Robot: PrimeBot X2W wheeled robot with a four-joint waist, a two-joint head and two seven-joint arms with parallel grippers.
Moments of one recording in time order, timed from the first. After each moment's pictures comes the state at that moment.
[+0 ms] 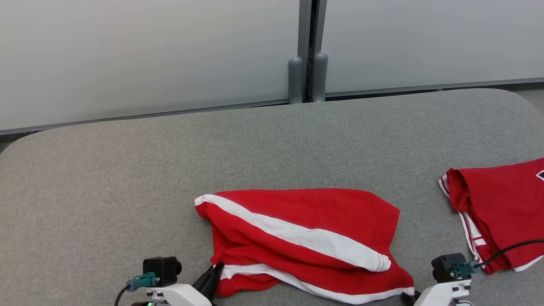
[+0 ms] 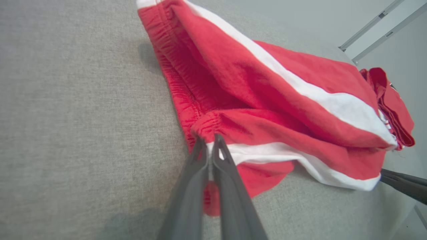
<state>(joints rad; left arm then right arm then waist) -0.15 0.27 -0.69 0.39 -0.92 0.09 -0.05 0.06 -0.05 0.08 0.17 0.18 0.13 0.59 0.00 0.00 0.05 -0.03</state>
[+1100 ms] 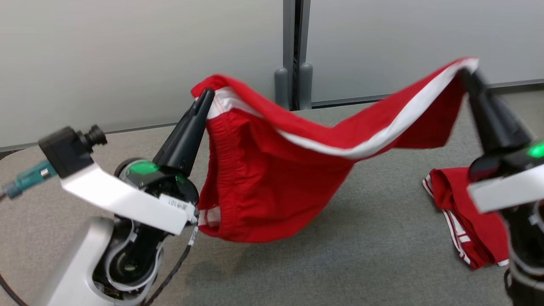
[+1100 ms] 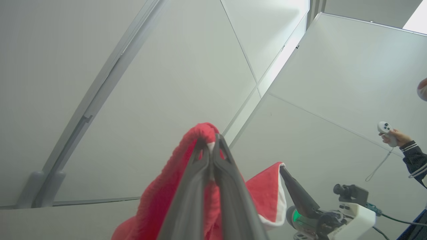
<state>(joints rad) -0.37 0.32 -0.42 -0.26 -1.25 0.02 -0.01 -0.31 -0.07 -0.02 -0.36 0.56 0.13 0.33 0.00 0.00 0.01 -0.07</state>
